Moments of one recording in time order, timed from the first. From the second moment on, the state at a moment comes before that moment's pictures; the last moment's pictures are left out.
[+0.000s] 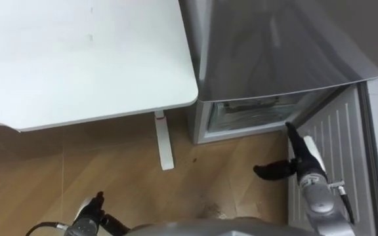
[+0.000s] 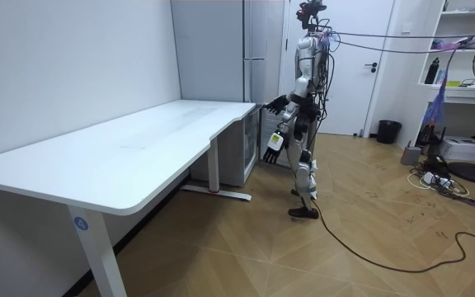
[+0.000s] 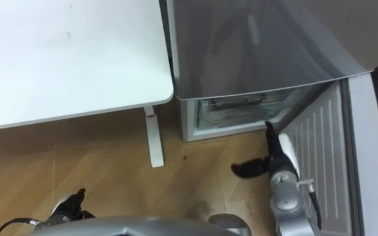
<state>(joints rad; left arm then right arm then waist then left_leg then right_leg) 0.12 0.24 -0.08 1.07 0.24 0.03 0.05 0.26 -0.22 0.07 0.32 -0.29 -0.03 -0.18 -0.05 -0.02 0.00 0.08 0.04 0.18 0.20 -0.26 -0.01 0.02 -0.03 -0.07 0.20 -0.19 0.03</state>
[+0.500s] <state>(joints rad) 0.13 0.24 -0.08 1.06 0.23 0.02 0.04 0.28 -0.24 -0.01 -0.06 -0.36 -0.06 -0.43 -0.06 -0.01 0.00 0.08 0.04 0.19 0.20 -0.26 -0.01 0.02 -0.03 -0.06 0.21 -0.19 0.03</state>
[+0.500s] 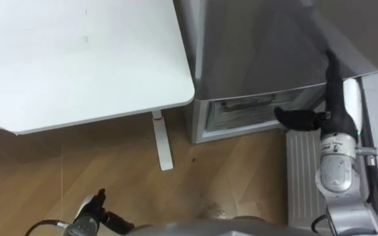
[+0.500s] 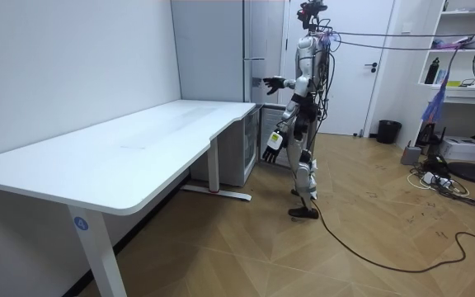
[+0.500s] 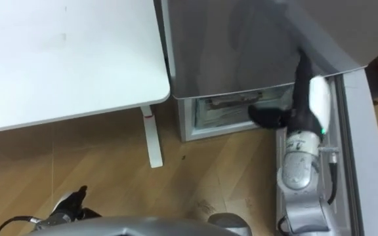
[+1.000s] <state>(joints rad) 0.17 0.26 -0.04 1.08 0.23 0.02 0.04 0.28 -0.25 -0.21 -0.20 -0.27 -0.10 -0.64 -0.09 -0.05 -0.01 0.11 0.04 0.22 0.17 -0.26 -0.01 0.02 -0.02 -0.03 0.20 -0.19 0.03</state>
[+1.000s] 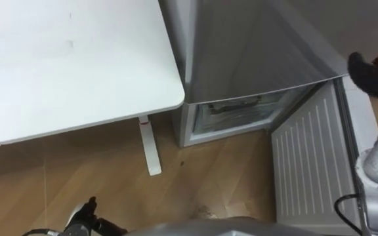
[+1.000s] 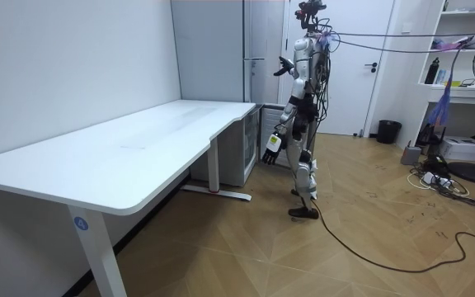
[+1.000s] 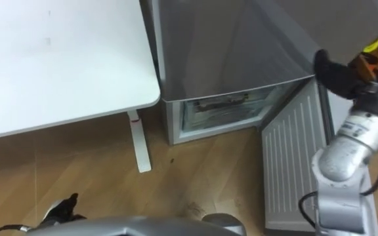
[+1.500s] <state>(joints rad) 0.20 0.27 -0.03 1.01 0.25 0.07 0.03 0.30 -0.28 -0.28 0.04 0.02 -0.06 -0.61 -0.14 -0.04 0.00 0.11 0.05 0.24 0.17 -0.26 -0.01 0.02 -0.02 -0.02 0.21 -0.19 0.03</state>
